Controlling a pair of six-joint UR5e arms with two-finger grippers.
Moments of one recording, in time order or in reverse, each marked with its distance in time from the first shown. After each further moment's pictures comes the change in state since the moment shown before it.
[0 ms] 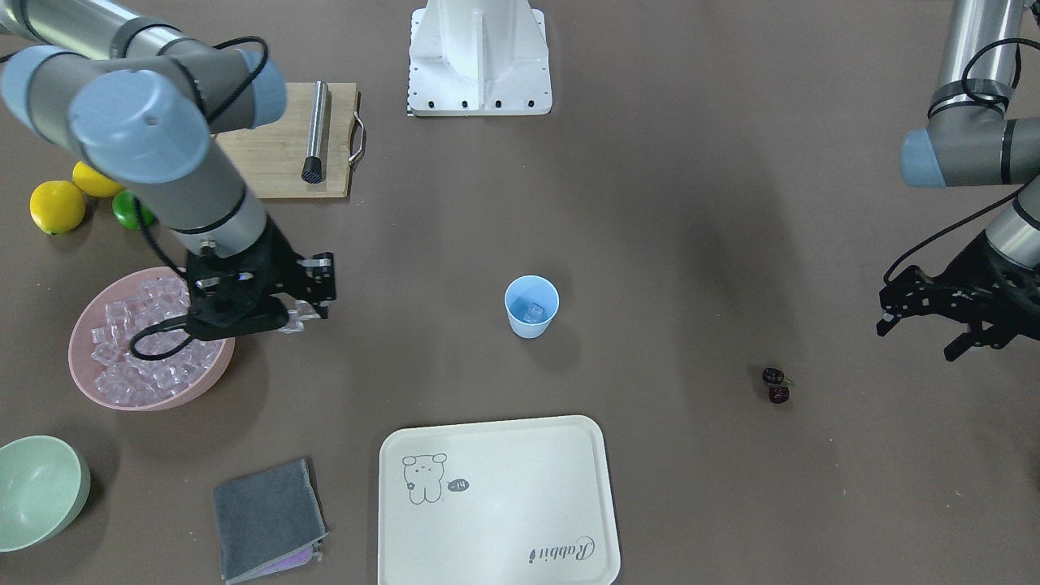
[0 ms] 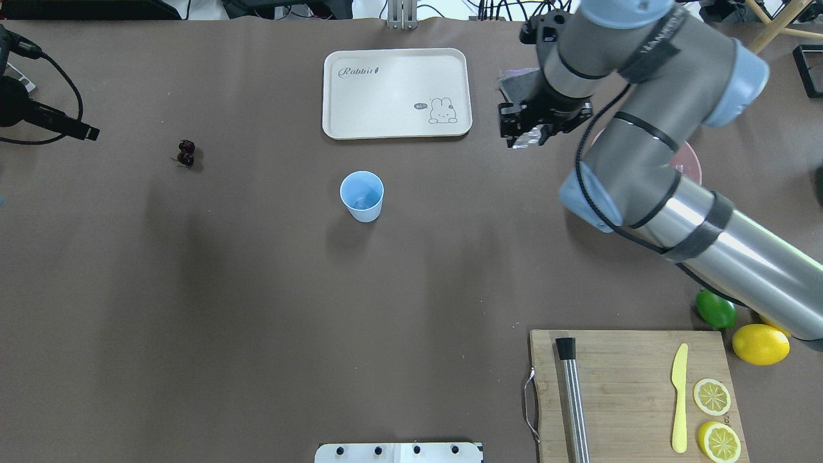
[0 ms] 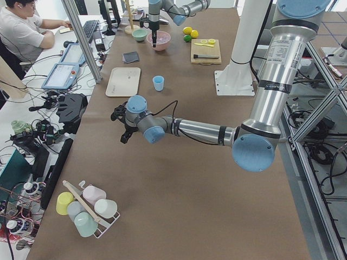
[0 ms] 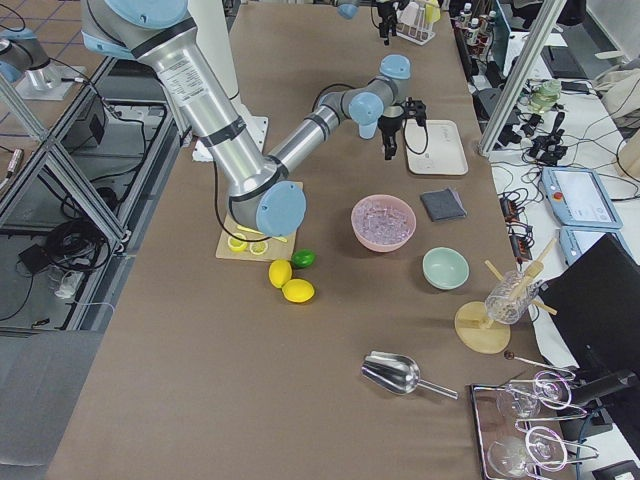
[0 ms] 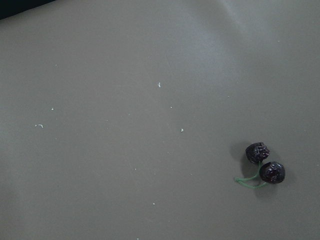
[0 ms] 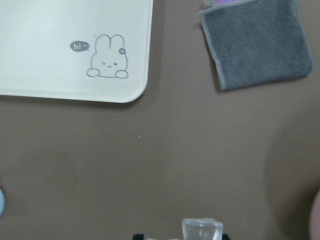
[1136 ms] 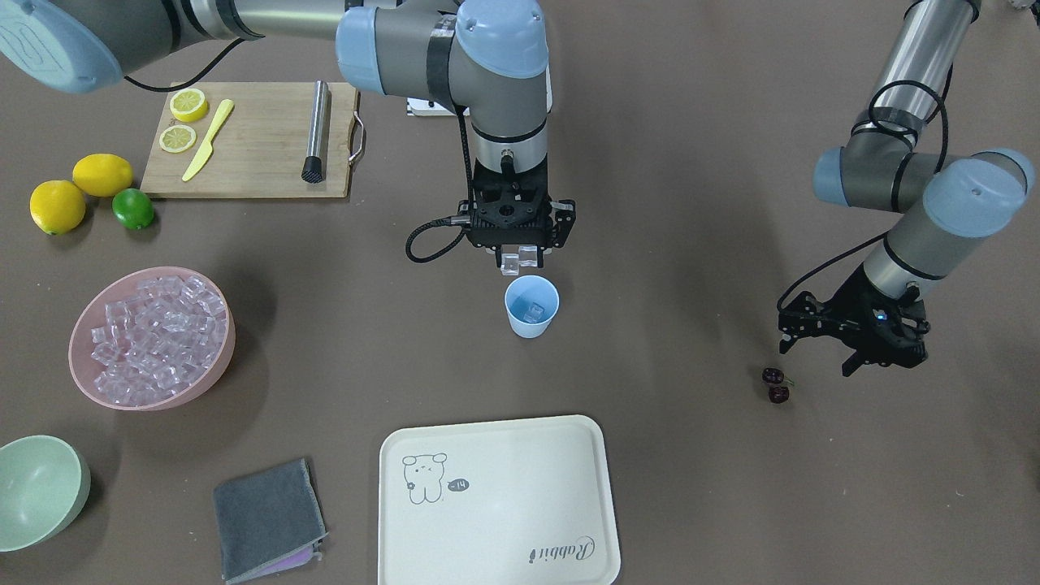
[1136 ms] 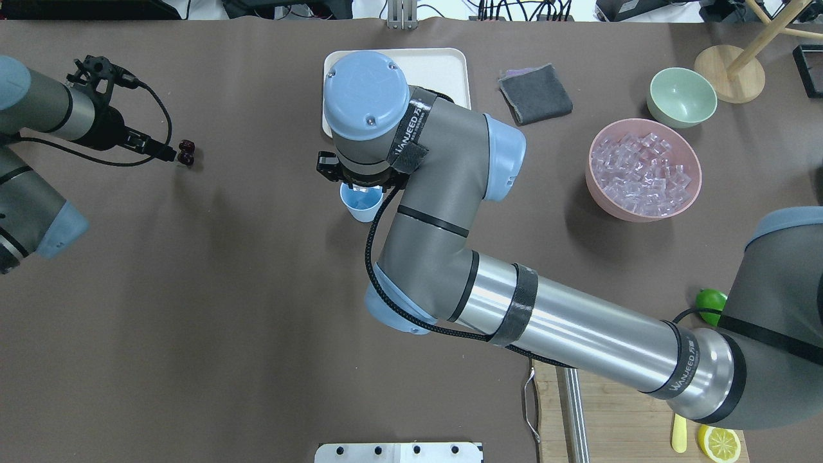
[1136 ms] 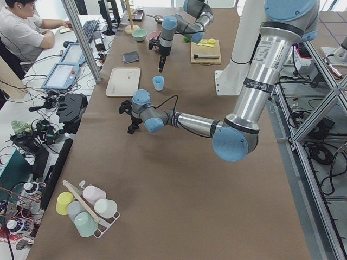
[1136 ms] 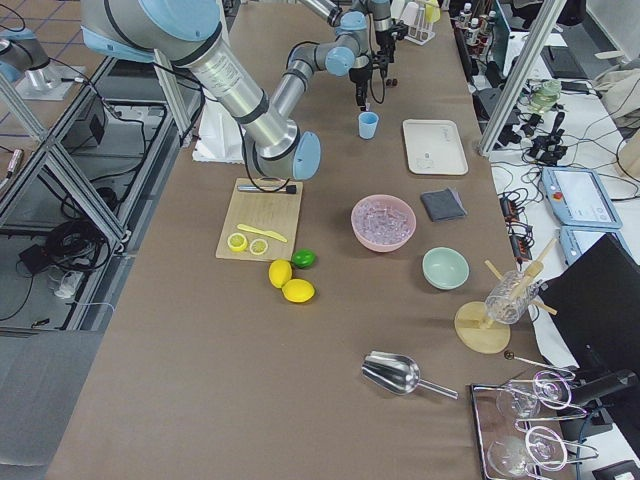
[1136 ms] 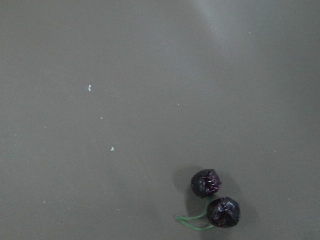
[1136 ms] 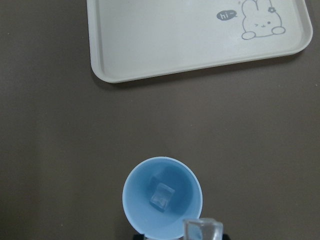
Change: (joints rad) left arm 0.192 -0.097 0.064 -0.024 0.122 -0.162; right arm -0.290 0.291 -0.152 -0.009 -0.308 0.409
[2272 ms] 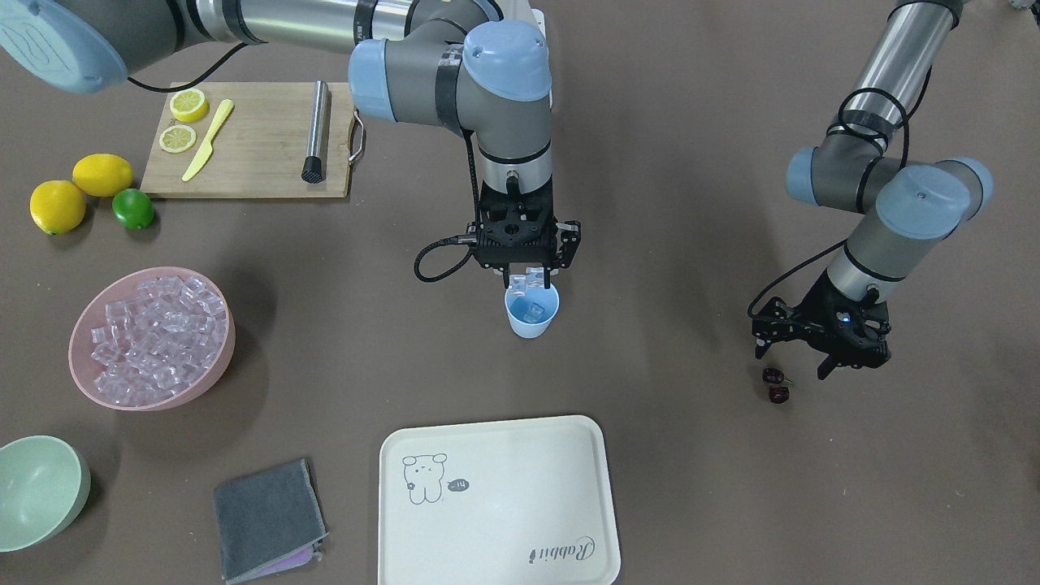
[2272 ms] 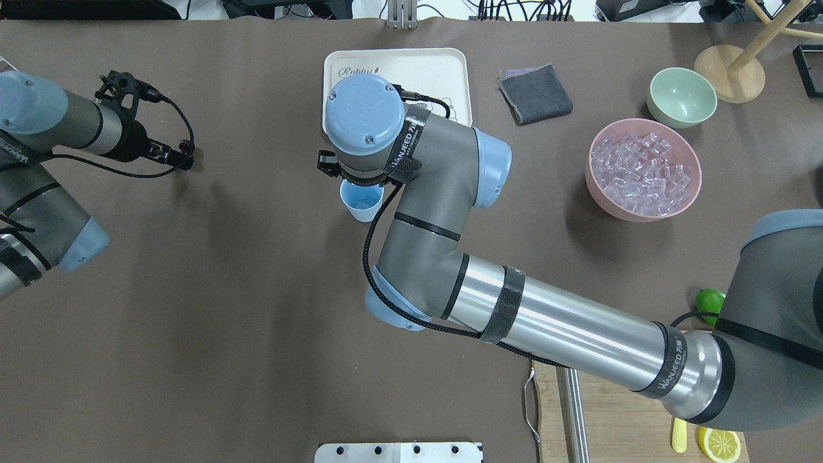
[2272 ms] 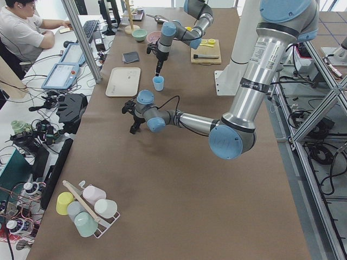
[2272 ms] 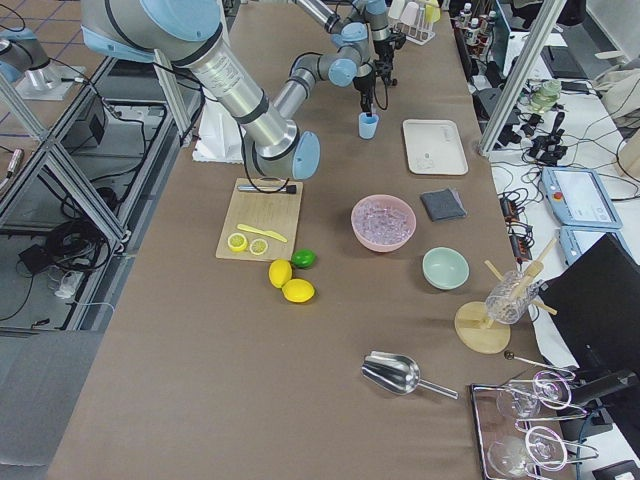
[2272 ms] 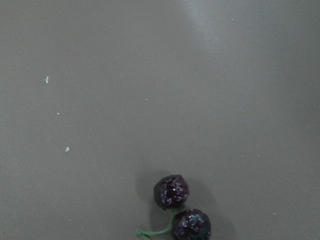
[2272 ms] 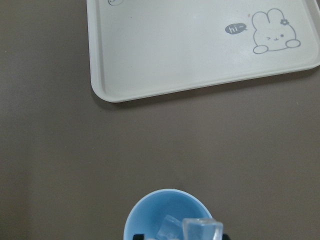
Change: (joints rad) left arm 0.046 -0.020 0.033 -0.016 0.086 -0.032; right arm -0.007 0.000 -0.097 0.128 -0.066 0.021
